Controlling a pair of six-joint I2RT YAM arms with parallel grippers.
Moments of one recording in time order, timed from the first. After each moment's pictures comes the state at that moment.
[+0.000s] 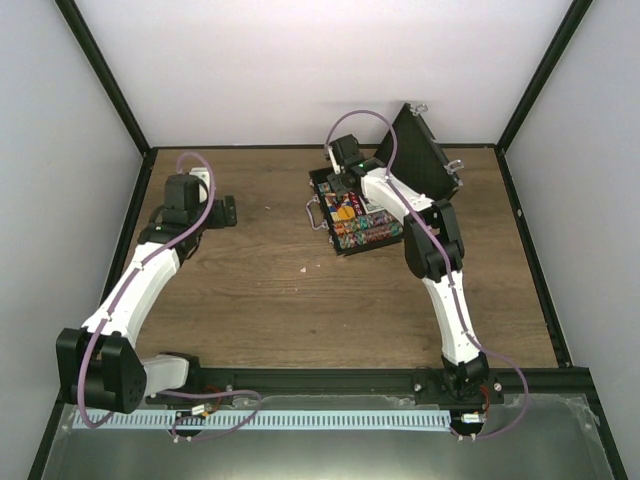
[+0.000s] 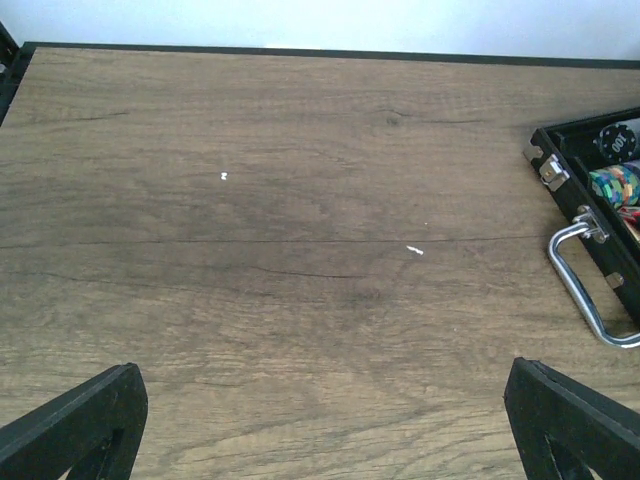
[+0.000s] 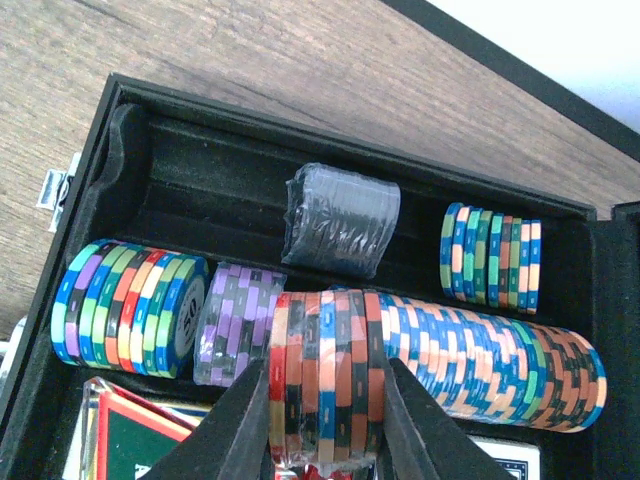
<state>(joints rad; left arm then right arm) -0.16 1.24 0.99 -0.38 -0.06 -0.14 0.47 2.34 2.01 -0.53 0.21 -0.15</state>
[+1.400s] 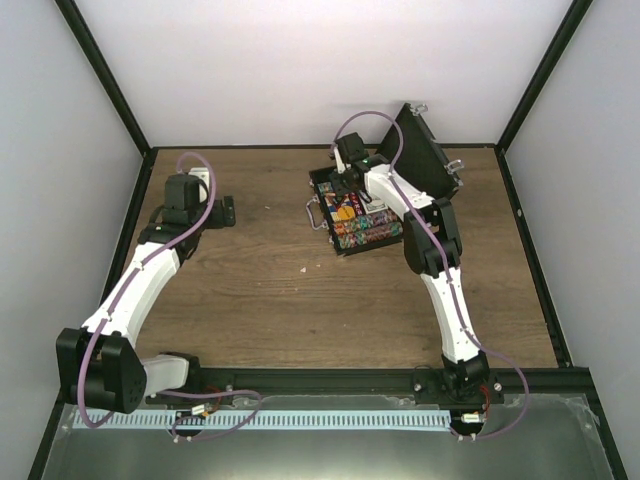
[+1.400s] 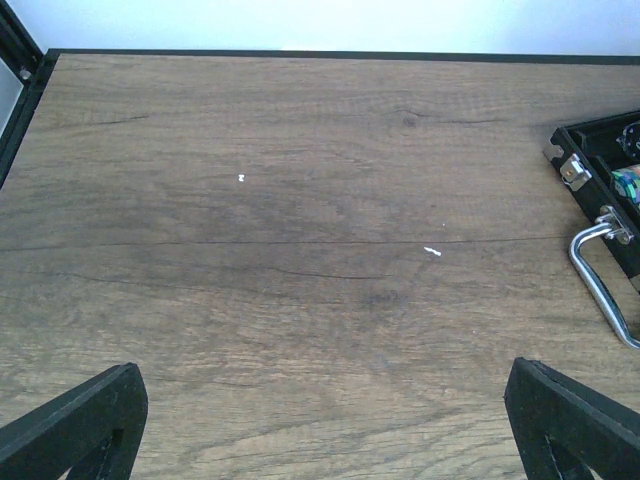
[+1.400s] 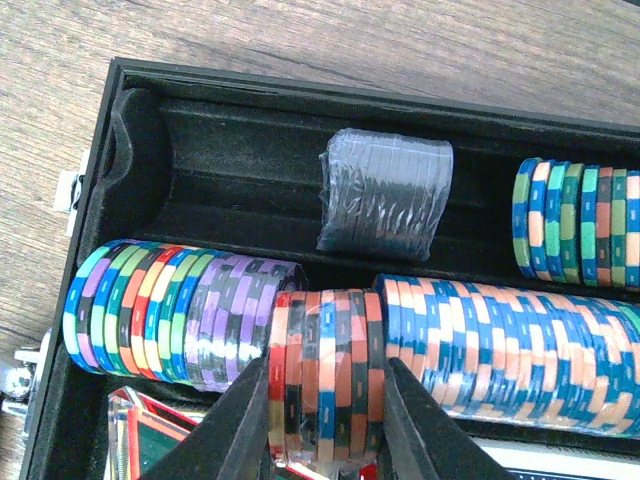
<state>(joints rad) -0.16 1.24 0.99 -0.38 -0.10 -0.11 0.44 2.41 2.10 -0.62 0.05 -0.01</state>
